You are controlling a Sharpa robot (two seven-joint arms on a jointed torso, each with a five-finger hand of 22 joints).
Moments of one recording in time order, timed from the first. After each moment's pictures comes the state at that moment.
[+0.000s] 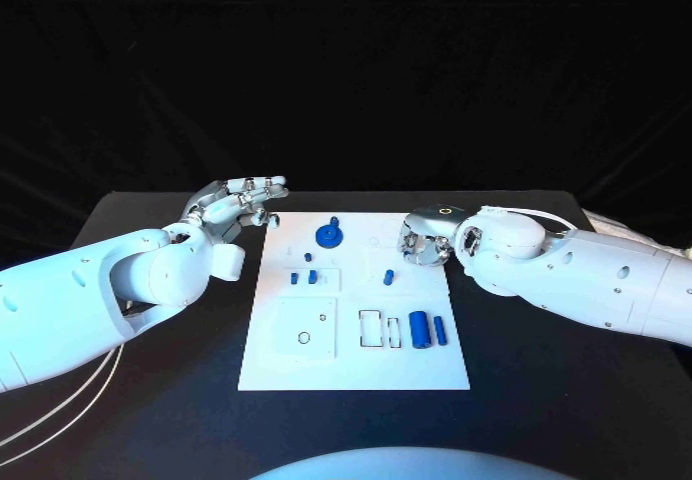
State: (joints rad) left arm 1.18 -0.87 -0.02 1.51 0.09 -0.26 0.34; left_hand 1.37 -0.14 0.48 0.00 0.13 1.02 0.18 0.10 0.07 1.09 0.11 0.21 0.08 1.27 0.02 1.08 0.61 0.16 1.23 0.12 0.57 0.93; right arm 1.16 -0.76 -0.04 1.37 -1.69 -0.13 -0.11; right_hand 1.33 -0.09 0.45 -0.02 0.15 1.12 0.13 0.08 0.08 1.16 0.08 0.09 0.07 1.47 -0.02 0.95 0.93 0.14 1.32 0.09 1.24 0.87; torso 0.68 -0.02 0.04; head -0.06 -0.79
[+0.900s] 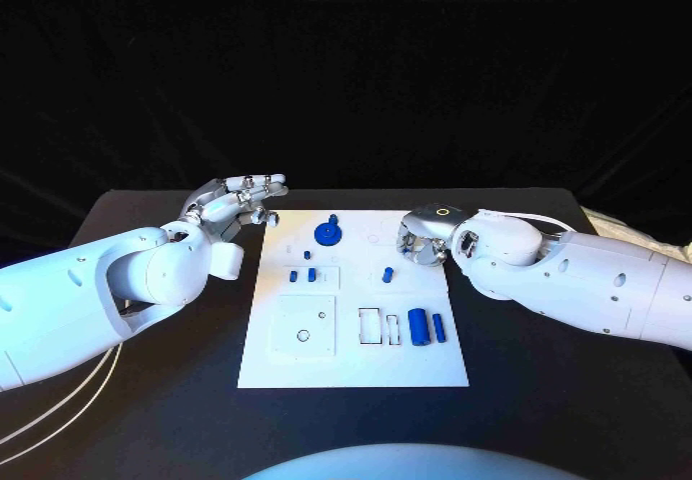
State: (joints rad) left arm 1.18 -0.87 -0.02 1.52 0.09 -0.26 0.34; left_hand 1.37 -0.14 0.48 -0.01 0.13 1.02 0.18 0.10 0.07 1.09 0.11 0.22 0.08 1.27 0.02 1.08 0.61 0.16 1.23 0.12 0.57 0.93; right arm 1.14 -0.77 -0.04 1.41 -1.77 -0.19 -0.16; right_hand 1.35 -0.07 0.51 -0.07 0.11 1.18 0.11 0.10 0.09 1.22 0.06 0.08 0.07 1.47 -0.03 1.00 0.93 0.13 1.31 0.08 1.28 0.92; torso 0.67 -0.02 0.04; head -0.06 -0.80
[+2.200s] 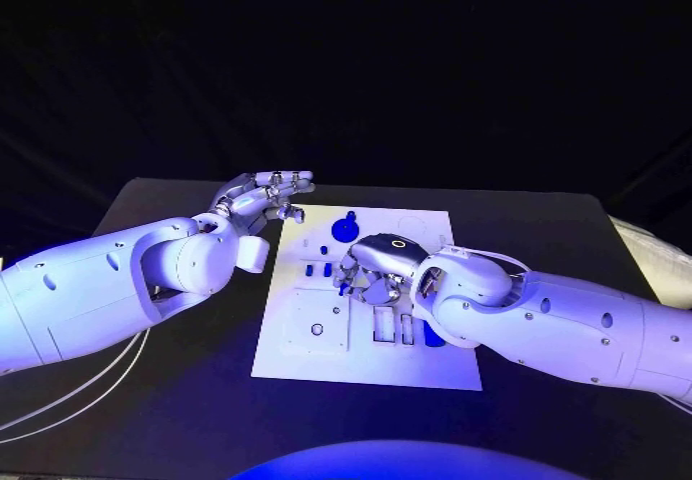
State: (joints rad) left arm 1.18 -0.86 -0.02 1.52 0.09 -0.26 0.34; left_hand 1.37 -0.14 0.48 -0.01 0.13 1.02 0.19 0.10 0.07 1.08 0.11 0.22 0.08 1.27 0.02 1.08 0.60 0.16 1.23 0.12 0.57 0.92; right arm 1.06 -0.66 -0.02 1.60 -1.63 -0.27 -0.09; right_hand 1.36 -0.06 0.55 -0.10 0.10 1.17 0.12 0.10 0.09 1.22 0.06 0.07 0.06 1.47 -0.03 1.02 0.93 0.13 1.31 0.08 1.29 0.93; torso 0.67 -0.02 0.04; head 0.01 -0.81
